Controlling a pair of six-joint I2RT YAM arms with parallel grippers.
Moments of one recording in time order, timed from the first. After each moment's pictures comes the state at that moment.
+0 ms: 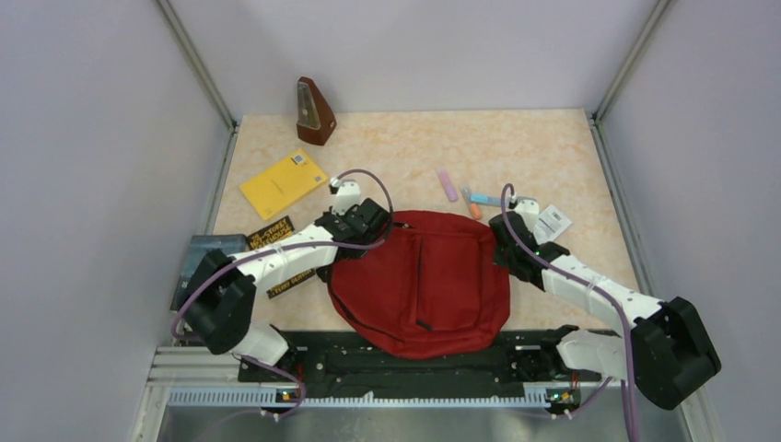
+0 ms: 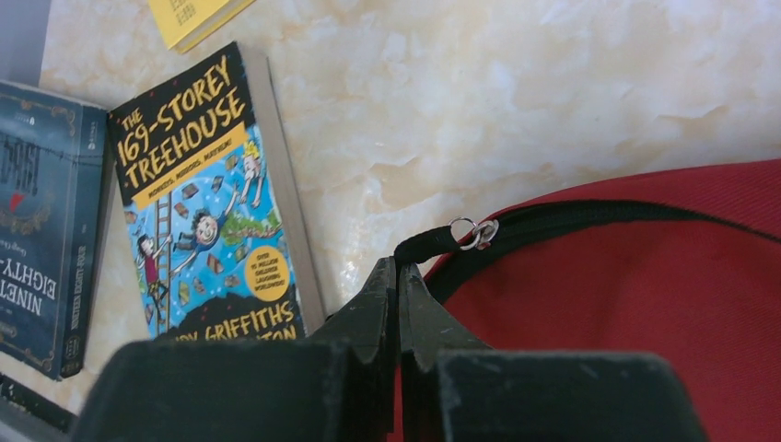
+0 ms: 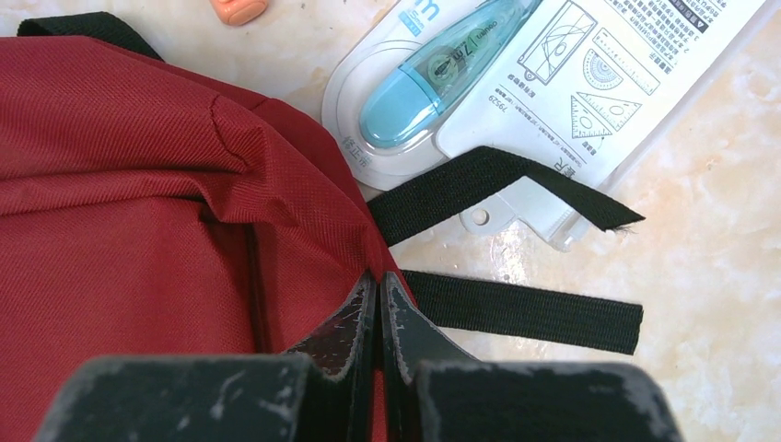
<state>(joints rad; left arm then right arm) -0.73 1.51 0.97 -0.59 -0.83 -0.68 0.54 1.14 0.58 -0.36 0.46 0.58</state>
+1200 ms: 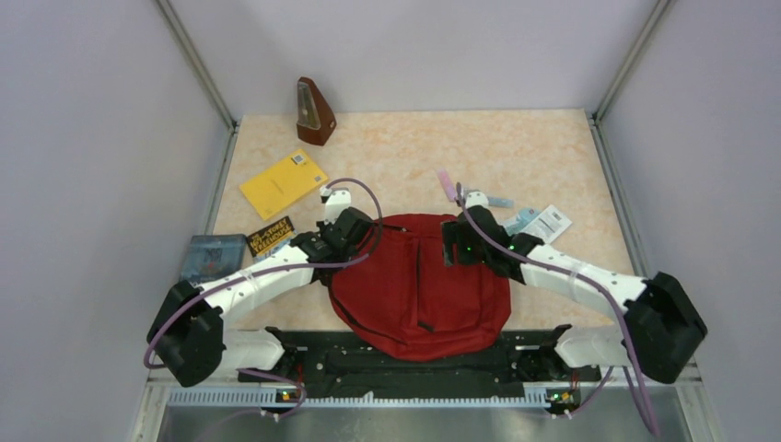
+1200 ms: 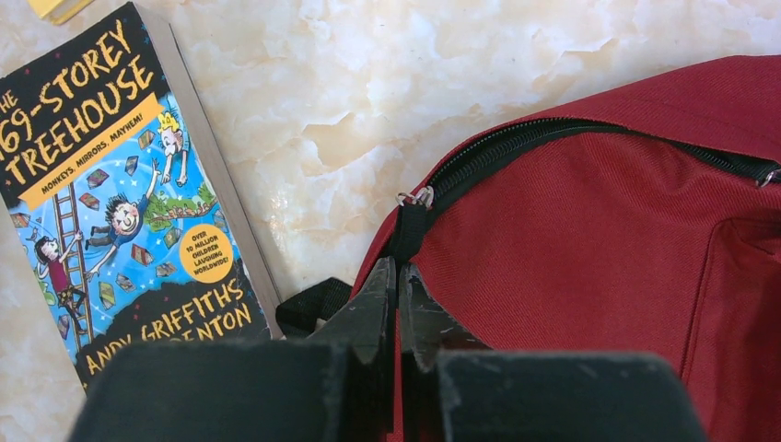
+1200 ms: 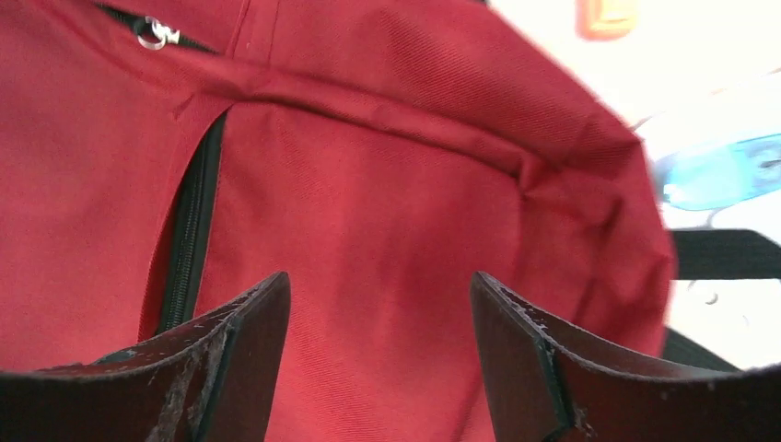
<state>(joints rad) -0.72 1.27 0.79 -0.46 -0.62 -0.62 0.74 1.21 0.73 -0.31 0.25 0.44</state>
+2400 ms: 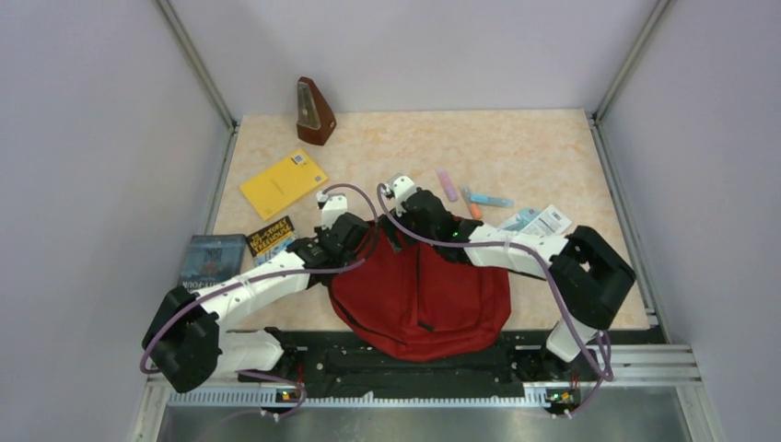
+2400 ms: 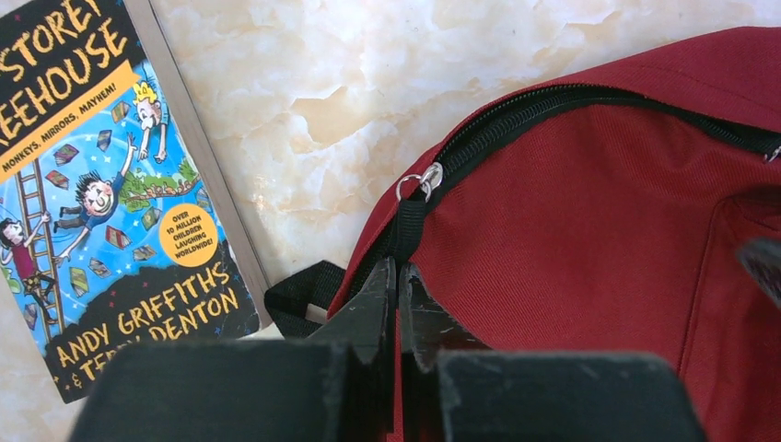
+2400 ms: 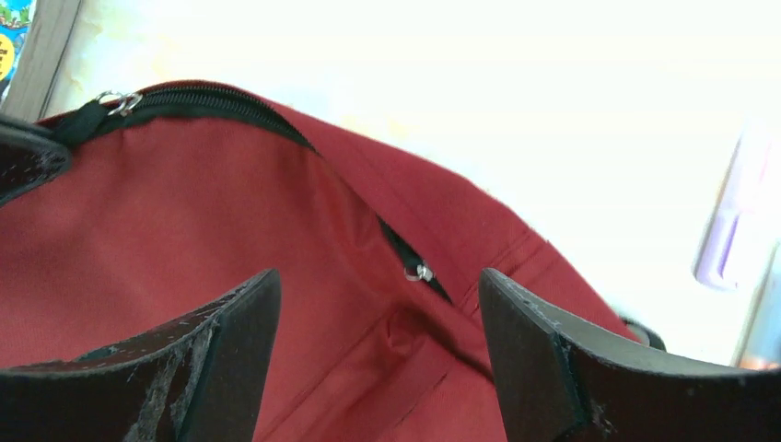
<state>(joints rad) -0.72 1.23 0.74 -0.45 -0.59 -0.65 0.90 1.63 0.99 0.07 0.19 0.08</state>
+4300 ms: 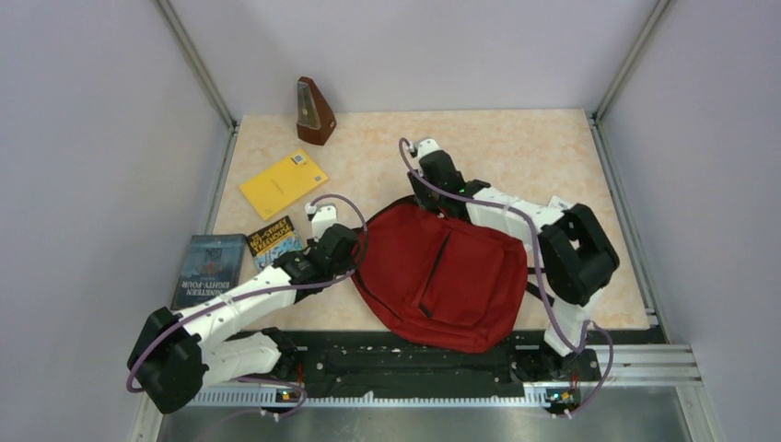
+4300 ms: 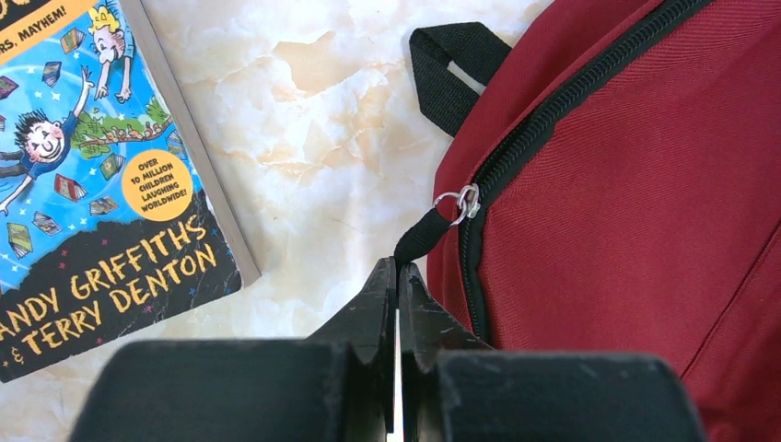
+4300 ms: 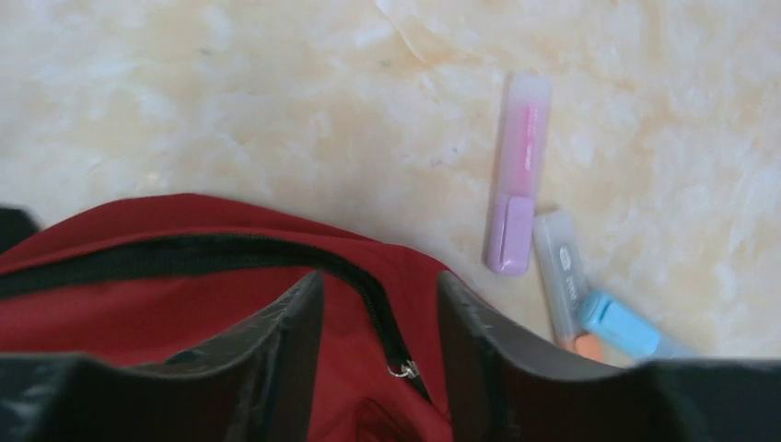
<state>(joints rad) -0.72 1.09 0.62 -0.44 -0.51 -0.74 0.67 1.84 1.27 -0.14 0.30 0.08</state>
